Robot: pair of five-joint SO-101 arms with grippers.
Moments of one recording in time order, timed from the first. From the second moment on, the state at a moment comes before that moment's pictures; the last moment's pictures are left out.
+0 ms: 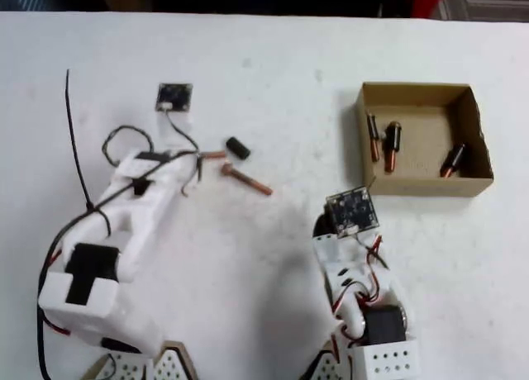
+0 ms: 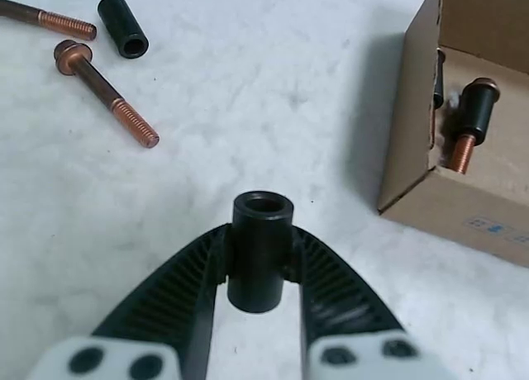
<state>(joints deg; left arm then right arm) 0.4 8.0 35.0 29.4 7.0 -10.0 -102.7 92.6 54.0 13.9</state>
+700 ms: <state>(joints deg) 0.2 8.0 35.0 23.4 7.9 -10.0 -102.7 92.6 54.0 13.9</state>
